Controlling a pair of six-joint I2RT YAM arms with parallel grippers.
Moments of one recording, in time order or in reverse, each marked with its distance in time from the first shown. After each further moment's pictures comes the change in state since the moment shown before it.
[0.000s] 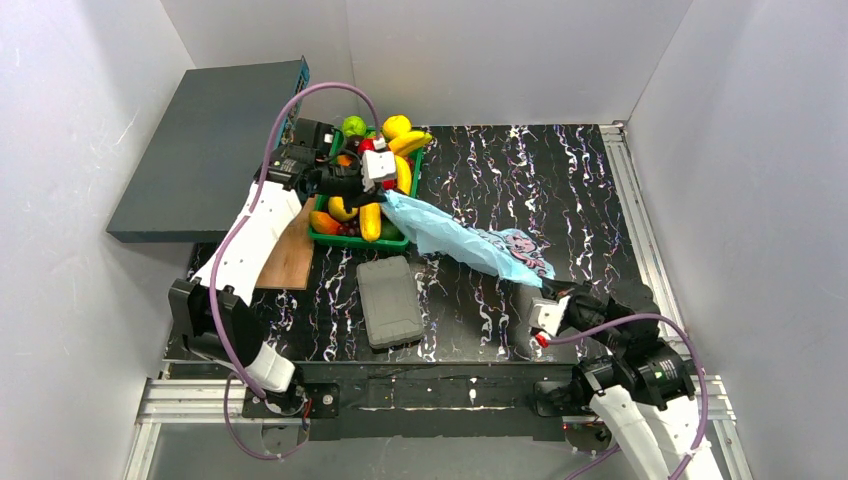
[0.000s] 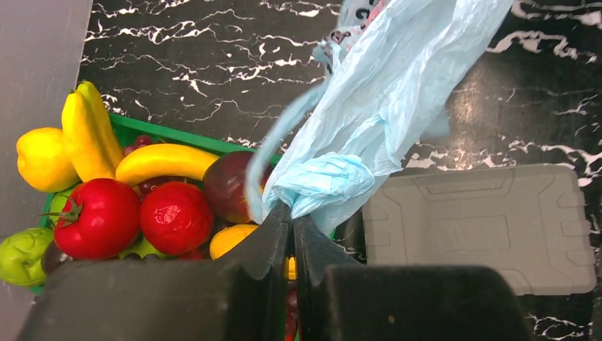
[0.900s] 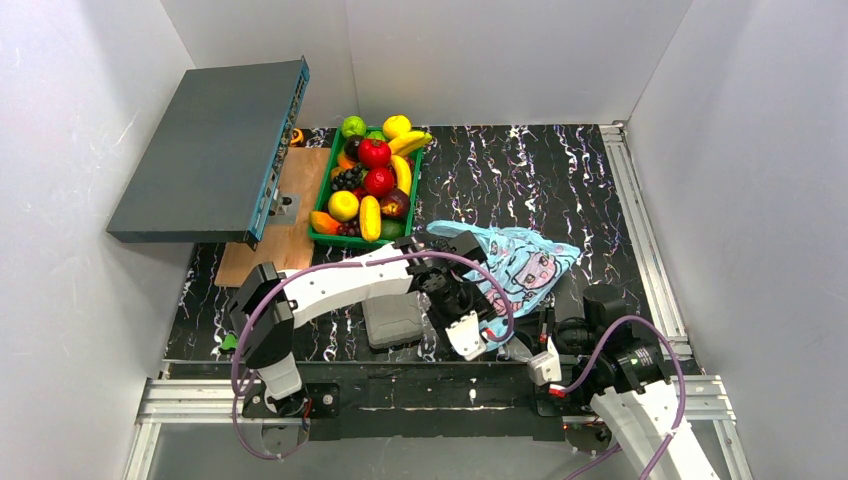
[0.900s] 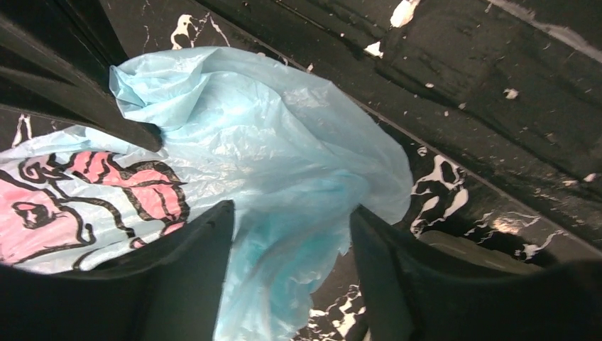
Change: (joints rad) left arm -0.811 0.162 -0.103 -0.125 -0.177 0.543; right arm 0.006 0.028 -0.184 -0.086 -0.534 -0.500
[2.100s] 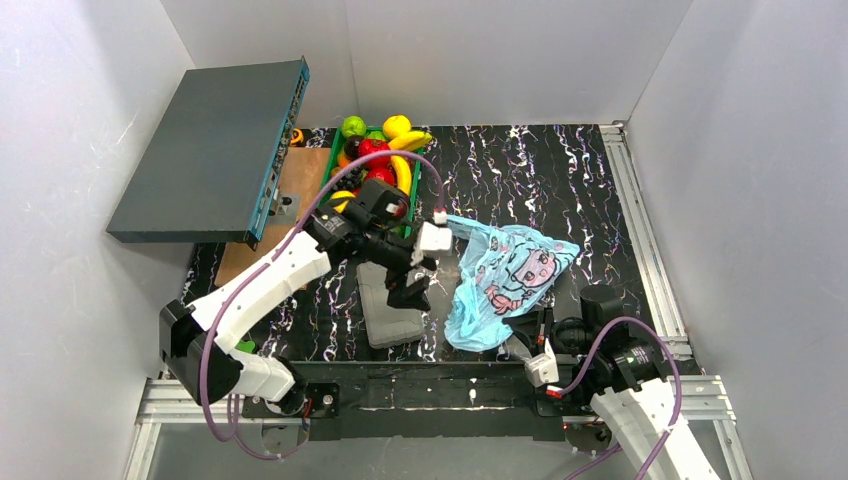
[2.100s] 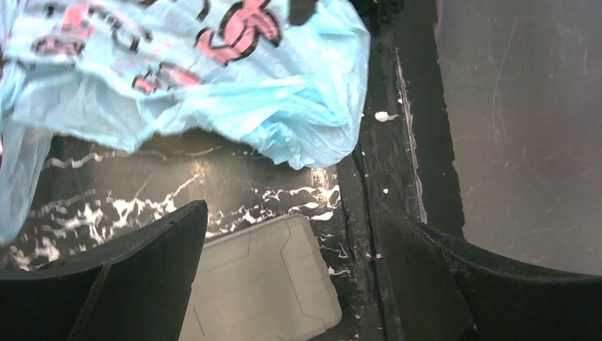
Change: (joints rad) left arm 0.392 -0.333 -0.111 0.087 0.242 -0.935; right arm 0.000 0.009 -0.034 0.043 0.022 -0.062
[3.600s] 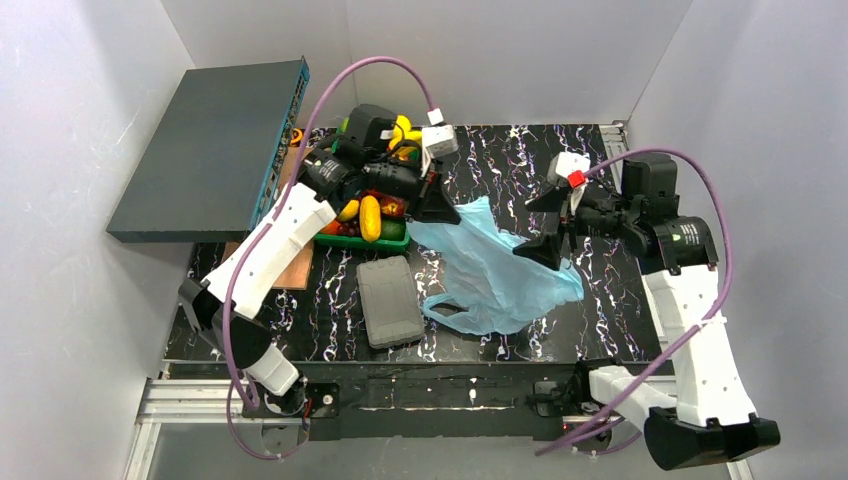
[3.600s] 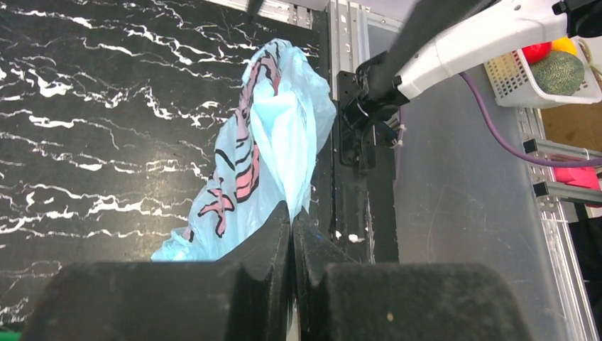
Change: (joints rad) left arm 0.099 0.202 0.454 0.098 0.156 -0.431; right arm -0.231 0.763 1.015 -0.264 -0.008 1.086
